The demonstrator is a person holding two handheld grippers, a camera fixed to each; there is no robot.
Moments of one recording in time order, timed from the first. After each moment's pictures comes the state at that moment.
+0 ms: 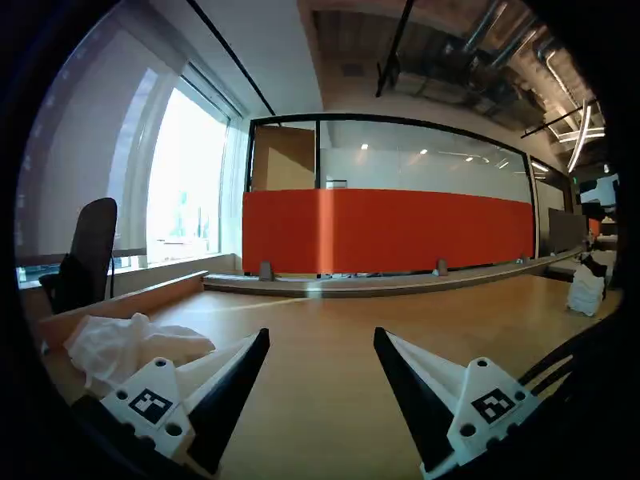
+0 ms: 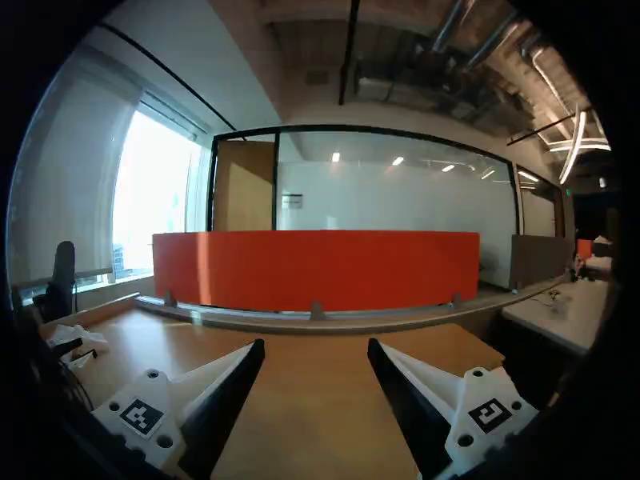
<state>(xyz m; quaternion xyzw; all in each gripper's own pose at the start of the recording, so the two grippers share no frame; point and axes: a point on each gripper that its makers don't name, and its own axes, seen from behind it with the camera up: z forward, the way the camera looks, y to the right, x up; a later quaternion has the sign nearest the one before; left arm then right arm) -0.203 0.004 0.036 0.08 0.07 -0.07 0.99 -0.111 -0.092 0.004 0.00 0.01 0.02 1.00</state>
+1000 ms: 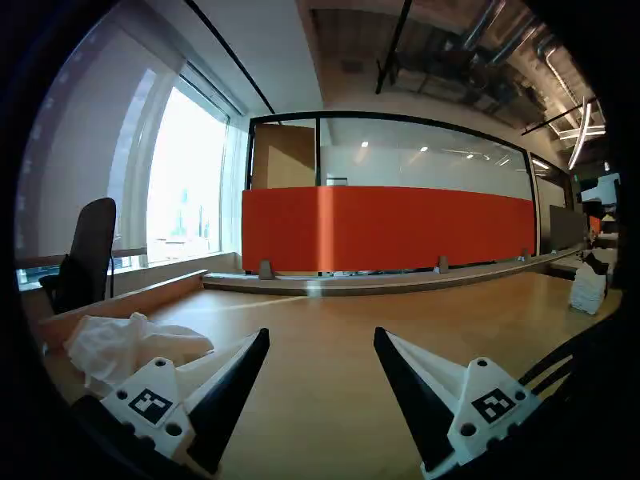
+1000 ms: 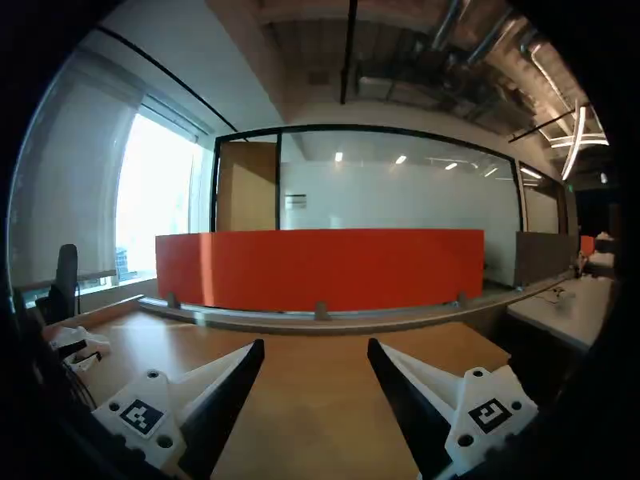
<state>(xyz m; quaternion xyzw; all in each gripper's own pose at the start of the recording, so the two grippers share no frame) -0.204 0.006 0.042 0.09 0.06 -0.07 0.99 -0.114 -0.086 0.010 0.01 0.01 0.03 1.00</state>
